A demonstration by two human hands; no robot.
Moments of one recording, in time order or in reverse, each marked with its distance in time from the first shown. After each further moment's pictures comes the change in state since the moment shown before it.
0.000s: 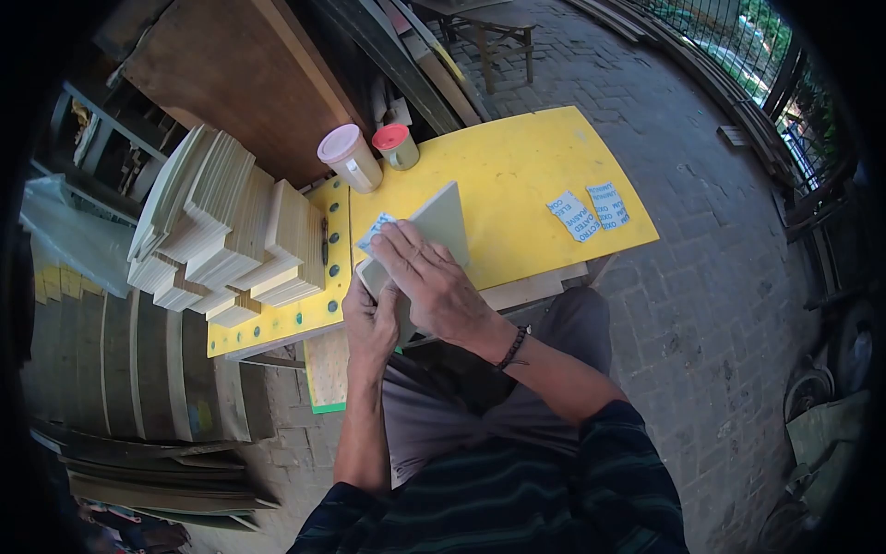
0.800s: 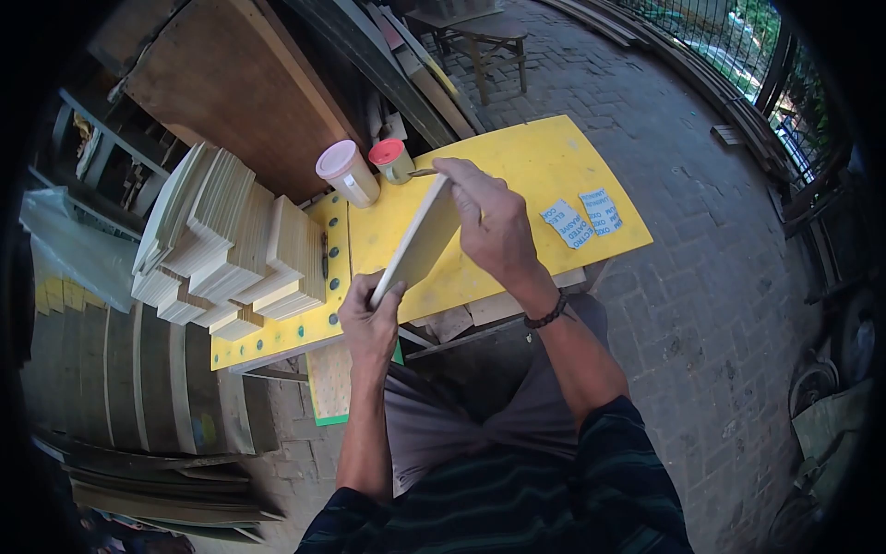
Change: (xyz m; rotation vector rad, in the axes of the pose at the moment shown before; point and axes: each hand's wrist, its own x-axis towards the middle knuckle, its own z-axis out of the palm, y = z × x) left_hand 0.008 -0.008 0.004 0.118 0.116 0.094; right_hand 0.048 0.032 -0.068 0.333 0.234 0.327
